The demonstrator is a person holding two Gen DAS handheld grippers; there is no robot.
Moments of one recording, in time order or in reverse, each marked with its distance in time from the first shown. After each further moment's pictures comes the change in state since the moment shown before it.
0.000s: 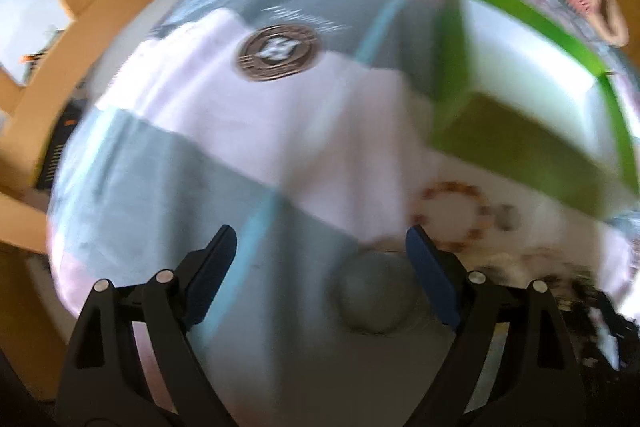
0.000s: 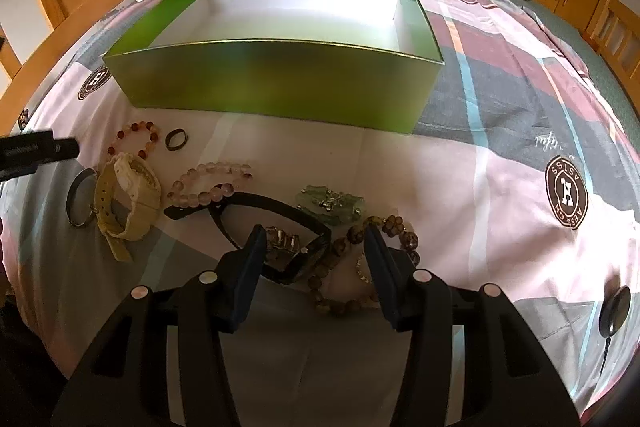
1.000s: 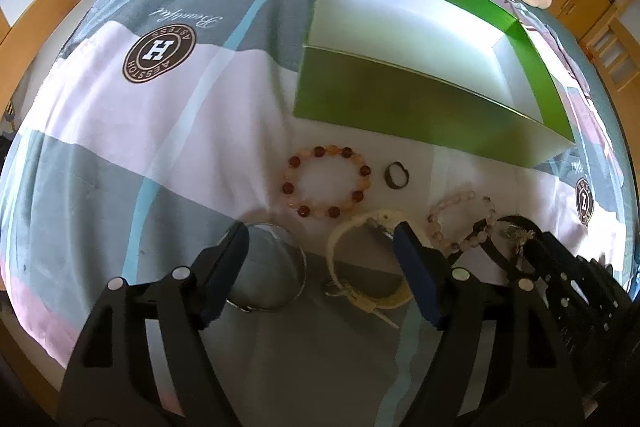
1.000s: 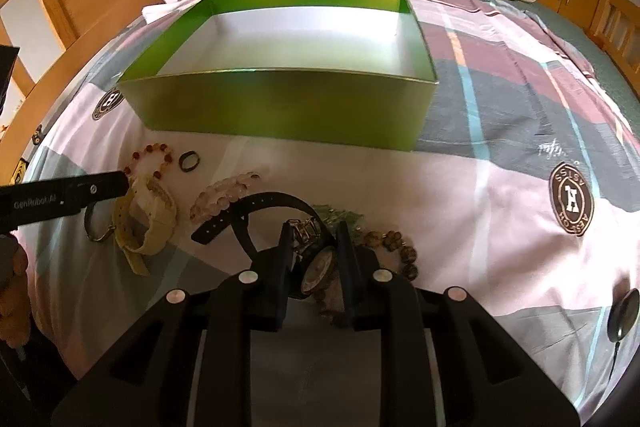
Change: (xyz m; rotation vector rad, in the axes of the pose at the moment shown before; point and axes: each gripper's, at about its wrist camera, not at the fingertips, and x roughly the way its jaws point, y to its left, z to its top) left arm -0.003 -0.032 -0.021 0.143 0.043 -0.218; right arm -0.012 -0.011 0.003 0.042 -0.058 0.051
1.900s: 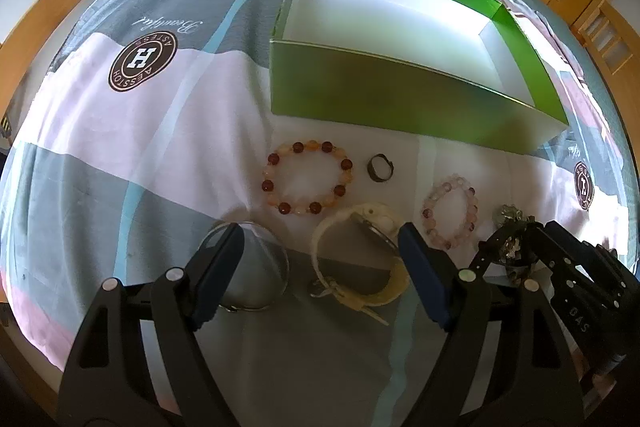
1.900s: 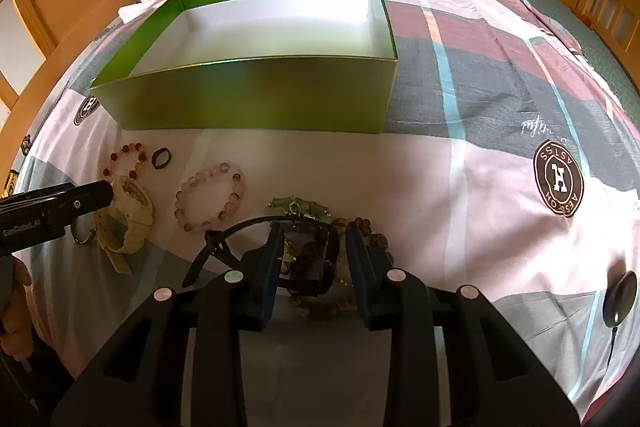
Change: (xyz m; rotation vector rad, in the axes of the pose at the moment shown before) left arm 0.003 -0.013 -0.004 0.052 -0.002 -0.004; right arm 0.006 -0.015 -0.002 0.043 0.062 -0.031
